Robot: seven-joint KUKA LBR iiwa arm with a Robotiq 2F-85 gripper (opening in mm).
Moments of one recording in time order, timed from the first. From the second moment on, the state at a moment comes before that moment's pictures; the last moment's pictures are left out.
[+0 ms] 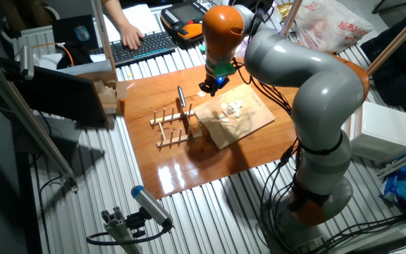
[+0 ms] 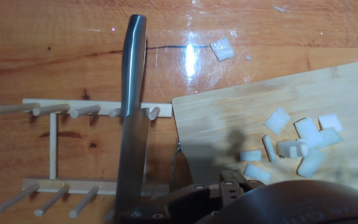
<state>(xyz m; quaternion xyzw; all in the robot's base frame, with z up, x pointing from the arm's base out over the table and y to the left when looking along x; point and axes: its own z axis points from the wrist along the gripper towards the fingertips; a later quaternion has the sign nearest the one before) 0.542 0.168 0.235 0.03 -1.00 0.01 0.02</state>
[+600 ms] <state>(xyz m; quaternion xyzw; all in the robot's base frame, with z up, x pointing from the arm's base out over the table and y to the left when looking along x) 0.543 0.168 0.234 0.02 -1.00 0.01 0.02</state>
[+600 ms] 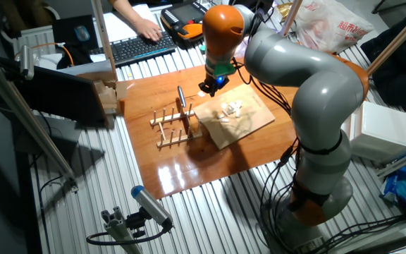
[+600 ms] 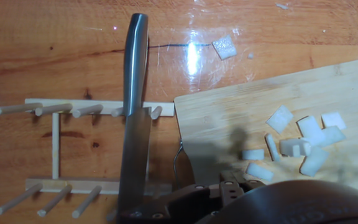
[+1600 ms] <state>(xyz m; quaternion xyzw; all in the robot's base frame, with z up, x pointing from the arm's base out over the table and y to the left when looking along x) 0.542 0.169 0.234 0.00 -1.00 0.00 0.03</state>
